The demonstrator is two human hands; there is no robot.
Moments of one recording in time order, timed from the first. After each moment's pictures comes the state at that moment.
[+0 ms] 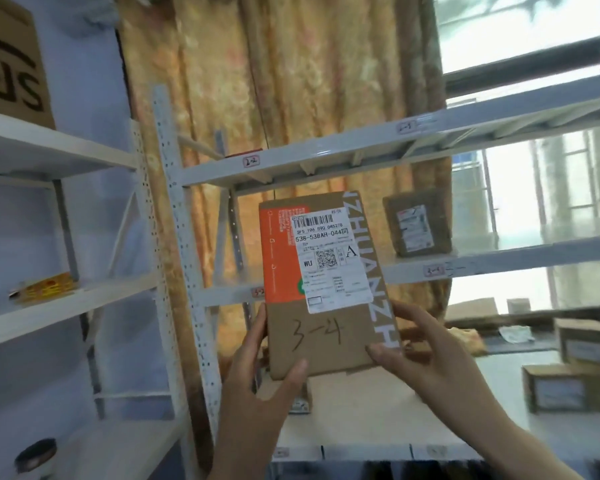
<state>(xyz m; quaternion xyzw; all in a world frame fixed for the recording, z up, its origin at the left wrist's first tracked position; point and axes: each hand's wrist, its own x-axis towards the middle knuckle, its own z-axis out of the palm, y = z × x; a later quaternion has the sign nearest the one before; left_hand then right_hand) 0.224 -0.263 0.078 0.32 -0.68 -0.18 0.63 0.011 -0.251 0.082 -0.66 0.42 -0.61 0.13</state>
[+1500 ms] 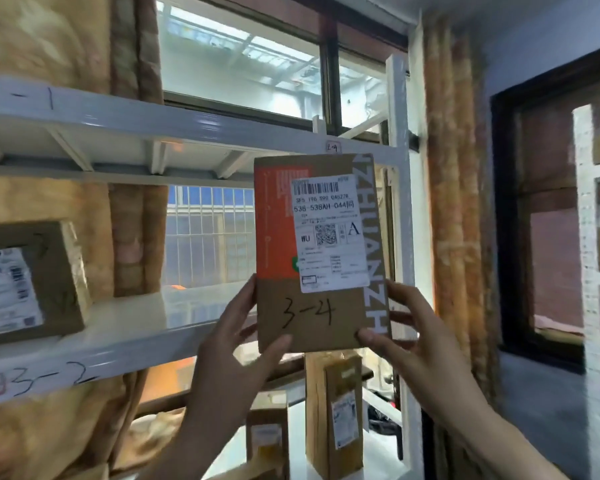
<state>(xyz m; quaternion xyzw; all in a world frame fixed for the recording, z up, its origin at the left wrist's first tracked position) -0.358 -0.430 0.114 0.07 -0.75 -0.34 0.56 -0.523 -0.284 0.119 -0.51 0.59 -0.62 -0.06</state>
